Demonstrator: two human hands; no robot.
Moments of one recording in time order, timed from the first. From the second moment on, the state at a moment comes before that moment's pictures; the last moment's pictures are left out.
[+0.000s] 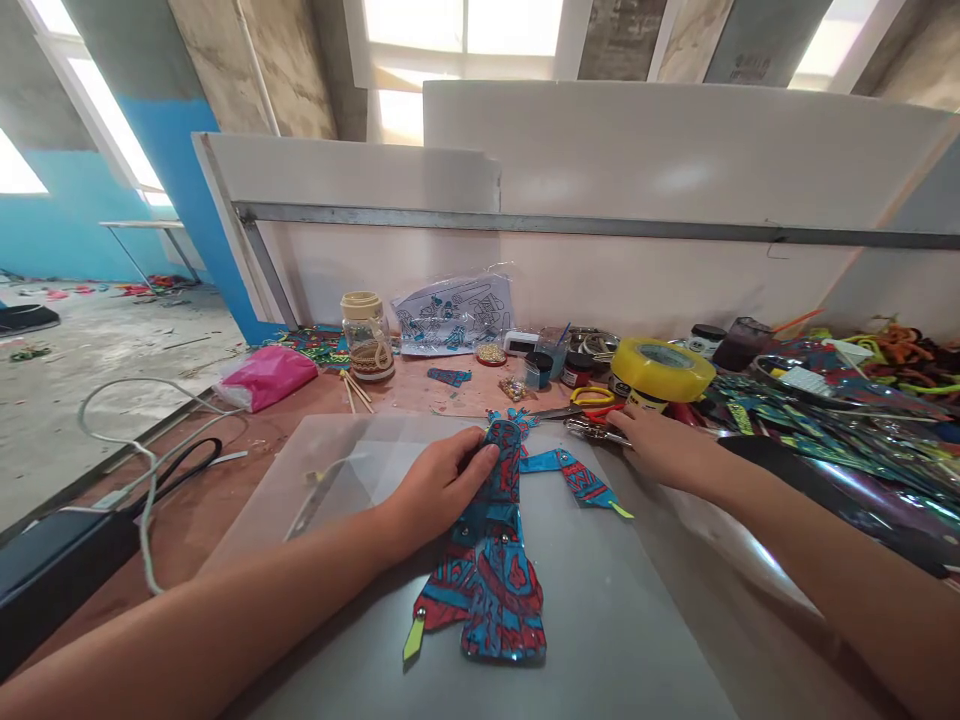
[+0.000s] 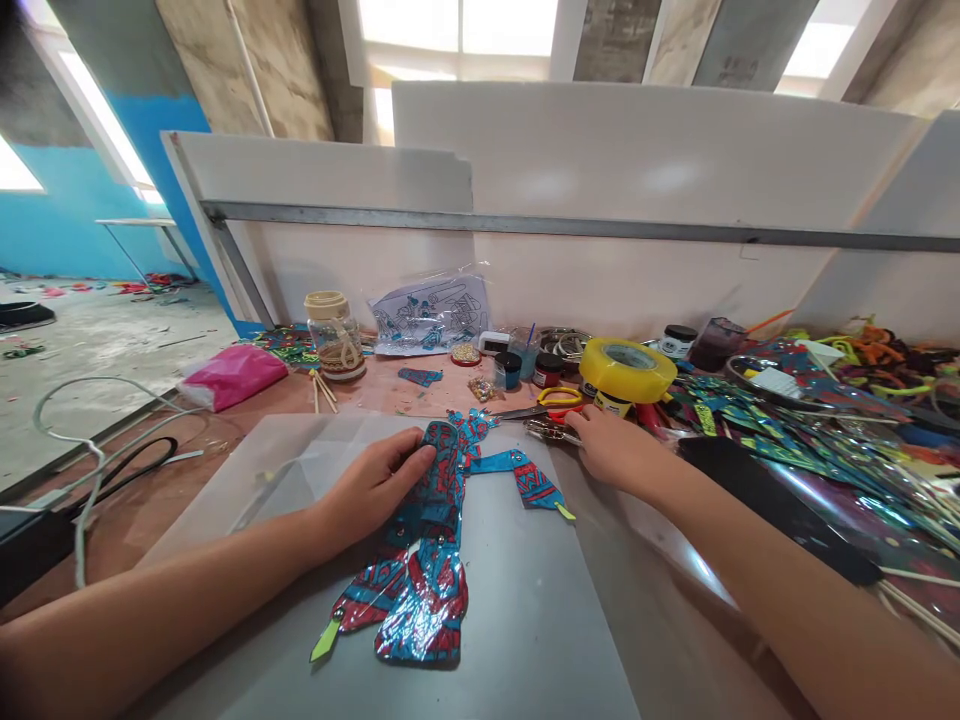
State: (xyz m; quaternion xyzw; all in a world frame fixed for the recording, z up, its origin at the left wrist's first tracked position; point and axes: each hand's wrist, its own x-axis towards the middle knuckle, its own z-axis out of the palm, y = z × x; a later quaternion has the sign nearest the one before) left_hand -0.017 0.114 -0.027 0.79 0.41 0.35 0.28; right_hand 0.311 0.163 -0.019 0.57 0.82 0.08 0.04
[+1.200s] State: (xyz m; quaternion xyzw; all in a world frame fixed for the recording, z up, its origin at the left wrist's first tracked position) left_hand -0.018 0.103 -0.027 0.82 0.40 0.38 0.12; right_hand 0.233 0.100 -0.026 0.43 0.86 0.04 -0.25
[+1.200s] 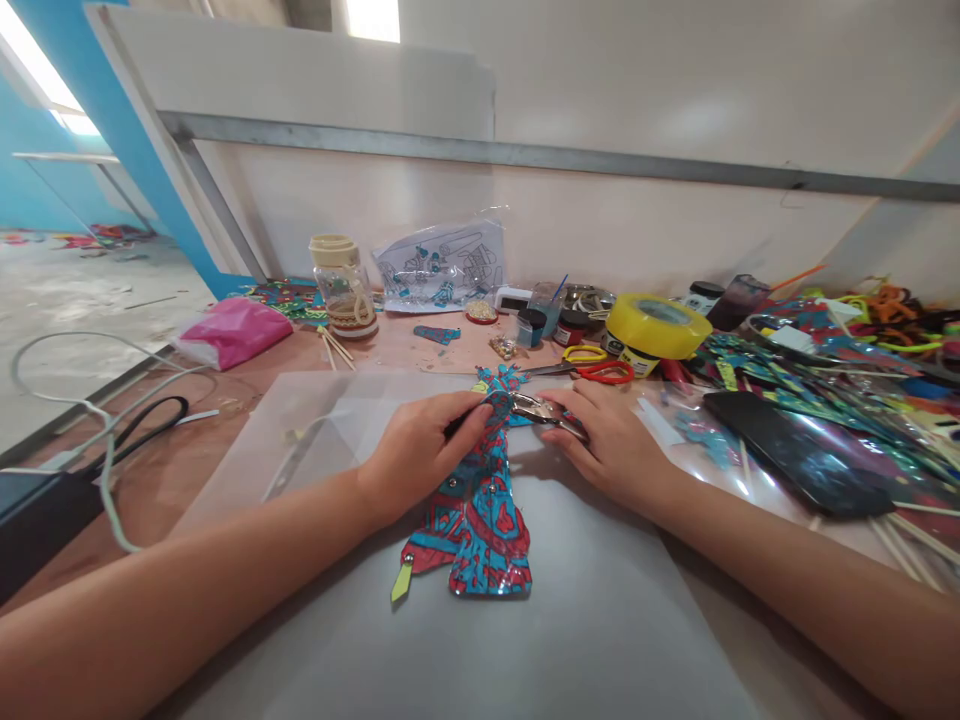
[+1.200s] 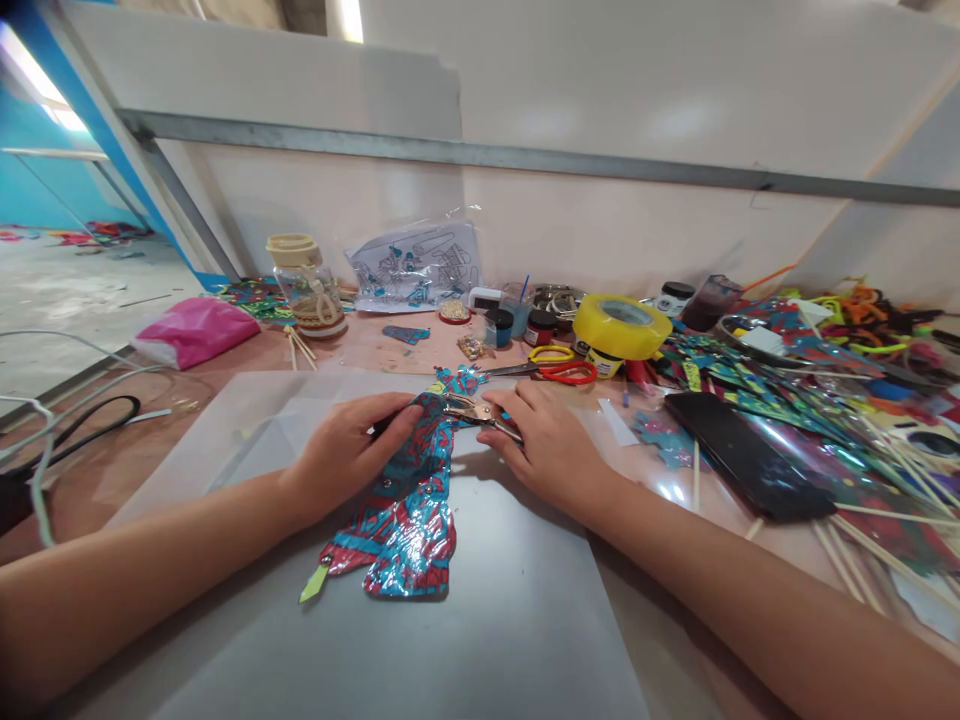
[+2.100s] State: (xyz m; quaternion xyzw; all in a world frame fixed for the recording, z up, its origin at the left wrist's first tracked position) left_hand -0.017 0.103 -0.027 0.86 0.37 0.34 0.09; right_hand 0.230 0.097 -0.029 0.41 0.87 0.04 -0.27
